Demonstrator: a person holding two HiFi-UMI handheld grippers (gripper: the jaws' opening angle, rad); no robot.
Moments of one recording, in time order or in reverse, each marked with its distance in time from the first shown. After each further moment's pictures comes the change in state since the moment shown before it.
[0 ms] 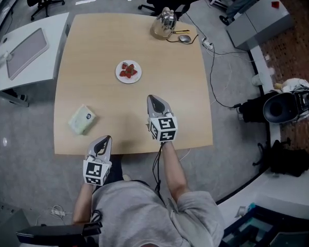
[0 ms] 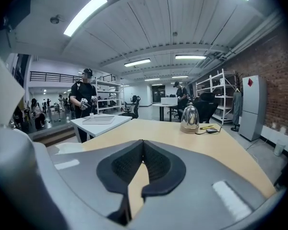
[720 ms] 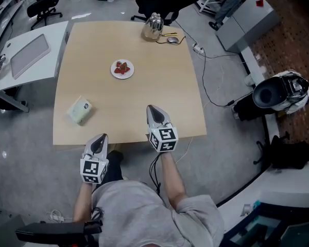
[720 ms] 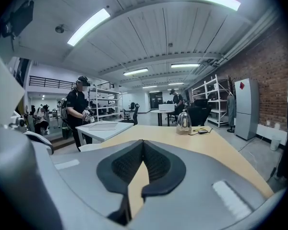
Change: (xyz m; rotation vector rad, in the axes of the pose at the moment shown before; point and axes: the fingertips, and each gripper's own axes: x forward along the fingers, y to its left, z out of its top) left arm -0.063 -0.047 0.003 0.029 -0.110 0.023; right arm -0.130 0.031 -0.009 0.031 -0.096 -0.027
